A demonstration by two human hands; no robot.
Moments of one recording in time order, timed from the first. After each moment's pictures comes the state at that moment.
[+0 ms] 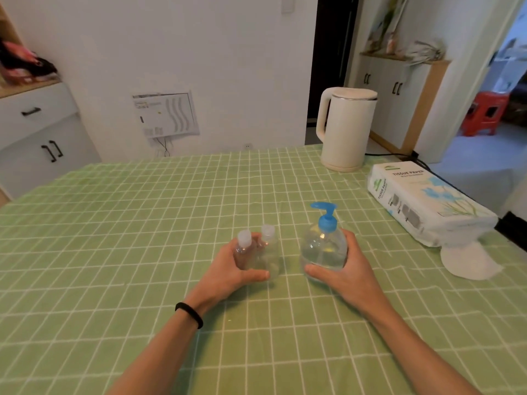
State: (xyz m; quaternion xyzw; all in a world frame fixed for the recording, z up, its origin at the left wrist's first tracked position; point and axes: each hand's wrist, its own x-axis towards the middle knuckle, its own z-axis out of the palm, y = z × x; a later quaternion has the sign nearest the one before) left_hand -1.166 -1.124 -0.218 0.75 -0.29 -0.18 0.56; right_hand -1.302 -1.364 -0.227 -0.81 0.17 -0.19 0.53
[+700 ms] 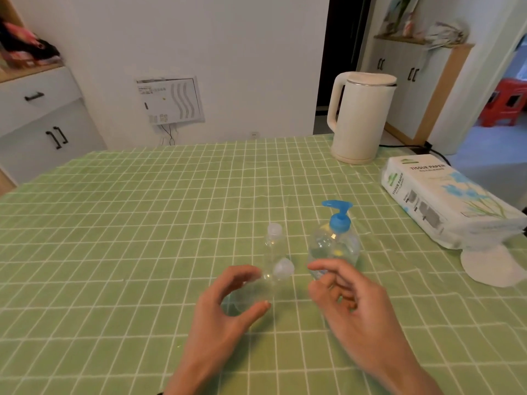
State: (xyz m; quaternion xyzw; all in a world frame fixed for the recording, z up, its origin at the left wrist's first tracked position) left_hand -1.244 -1.096 -0.229 0.77 -0.26 -0.02 0.58; right_hand -1.352 -1.302 -0.189 -0.78 0.07 -0.18 0.59
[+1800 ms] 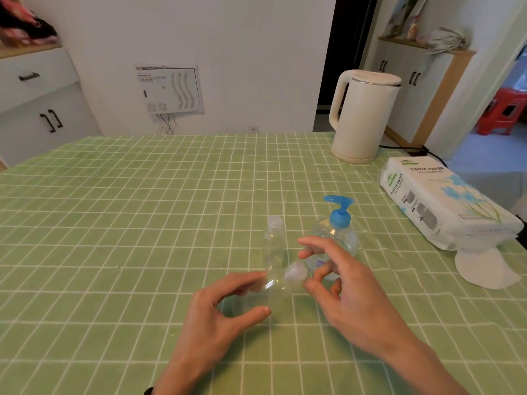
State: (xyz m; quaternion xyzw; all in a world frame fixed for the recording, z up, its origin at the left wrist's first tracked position) left_hand -1.254 -1.088 -0.228 0.77 -0.28 -0.03 0.58; right_hand -1.335 -1.318 -0.181 -0.89 0.02 -0.13 0.44
